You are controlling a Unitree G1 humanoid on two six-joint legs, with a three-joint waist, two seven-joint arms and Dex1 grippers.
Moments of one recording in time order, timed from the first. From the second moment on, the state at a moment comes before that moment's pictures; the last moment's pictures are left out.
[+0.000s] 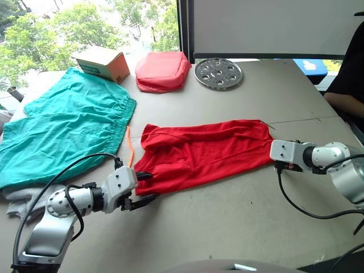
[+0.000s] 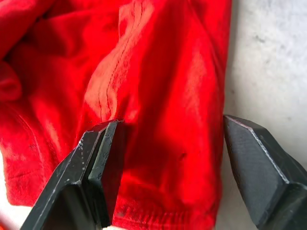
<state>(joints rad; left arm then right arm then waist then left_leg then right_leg) 0.24 0.78 0.14 -0.26 -0.19 0.09 -1.06 -0.36 -0.99 0.36 -0.24 -0.24 0.50 0.91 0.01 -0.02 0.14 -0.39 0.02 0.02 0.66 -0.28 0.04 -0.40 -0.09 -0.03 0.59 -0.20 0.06</state>
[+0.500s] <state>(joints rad) 0.18 0.80 0.08 -0.12 -0.15 -0.17 -1.05 -0.34 -0.96 0.38 -0.27 -0.29 0.56 0.97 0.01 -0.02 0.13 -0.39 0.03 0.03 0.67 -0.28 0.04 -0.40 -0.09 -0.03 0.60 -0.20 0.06</state>
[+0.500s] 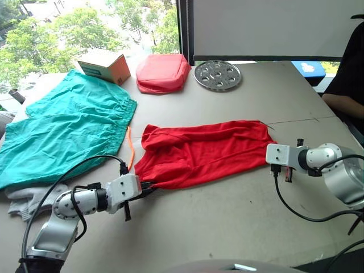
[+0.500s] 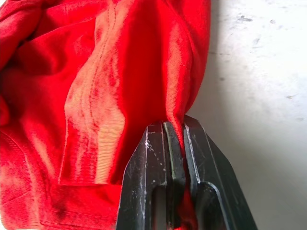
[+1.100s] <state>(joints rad) 0.26 0.91 0.07 -0.10 -0.35 -0.23 -1.35 0.20 -1.08 -0.07 -0.65 -0.04 0.65 1.08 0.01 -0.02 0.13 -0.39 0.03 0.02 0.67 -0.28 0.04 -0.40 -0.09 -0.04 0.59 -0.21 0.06</state>
